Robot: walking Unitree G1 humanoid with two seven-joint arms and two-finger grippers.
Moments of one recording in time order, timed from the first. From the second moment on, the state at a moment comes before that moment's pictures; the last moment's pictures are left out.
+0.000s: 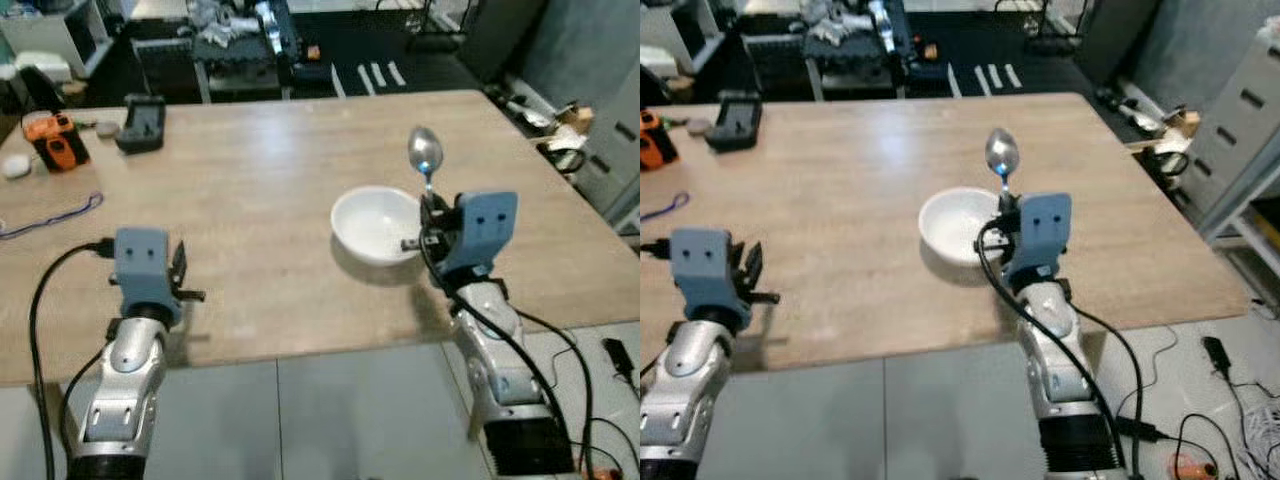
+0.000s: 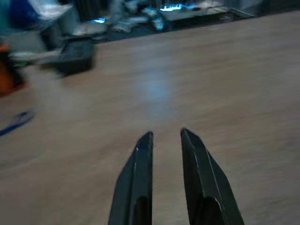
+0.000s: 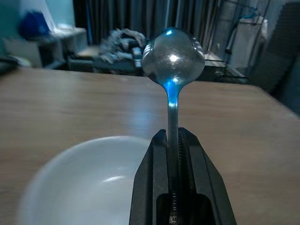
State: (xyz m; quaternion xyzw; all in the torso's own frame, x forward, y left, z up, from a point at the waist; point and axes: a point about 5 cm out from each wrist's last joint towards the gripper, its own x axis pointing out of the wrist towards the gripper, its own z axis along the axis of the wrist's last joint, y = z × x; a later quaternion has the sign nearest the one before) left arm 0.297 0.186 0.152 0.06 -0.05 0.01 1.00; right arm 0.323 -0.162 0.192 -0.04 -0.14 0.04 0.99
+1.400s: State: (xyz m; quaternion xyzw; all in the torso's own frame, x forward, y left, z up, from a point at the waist) left arm 0.270 0.170 0.178 0.04 -0.04 -0.16 0.99; right arm 0.359 -0.259 0.151 -0.19 0.08 0.01 0.98
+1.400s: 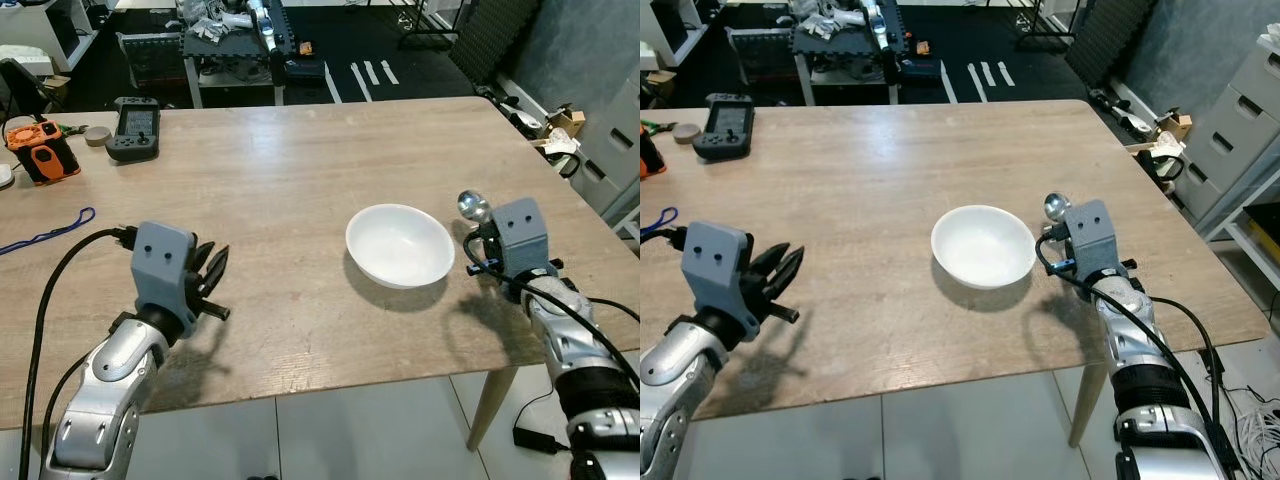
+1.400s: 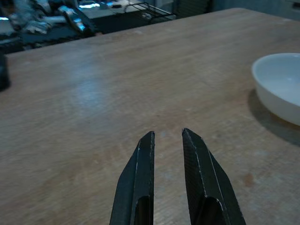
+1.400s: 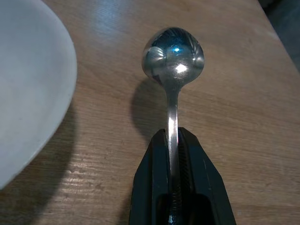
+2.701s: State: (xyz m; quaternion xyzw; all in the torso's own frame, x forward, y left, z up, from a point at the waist) left arm 0.249 0.212 0.202 0.16 0.01 -0.21 0.96; right arm 0.296 -0.049 0.199 0.12 -0.02 0.26 0.96
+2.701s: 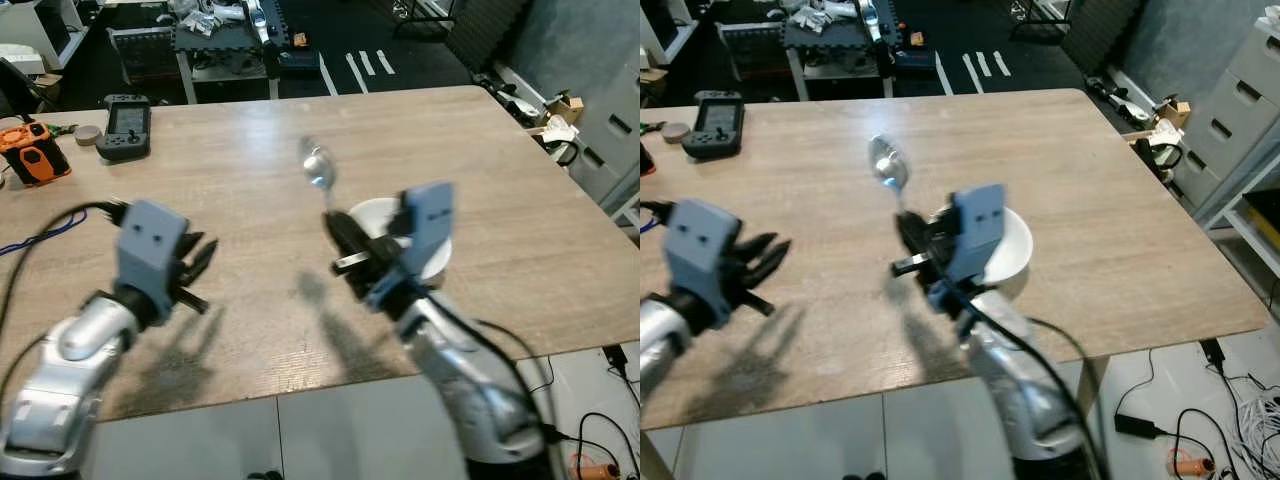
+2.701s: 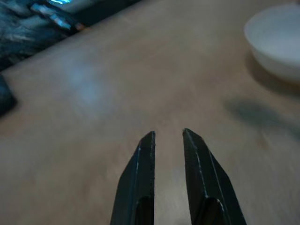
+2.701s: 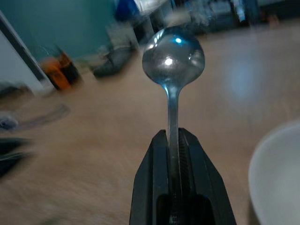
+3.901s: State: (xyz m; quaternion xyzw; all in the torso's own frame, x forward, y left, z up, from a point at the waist) left arm 0.227 0.207 0.194 0.15 0.02 -0.23 0.96; right arm 0.345 -0.035 0.147 0.08 0.09 0.14 0.98
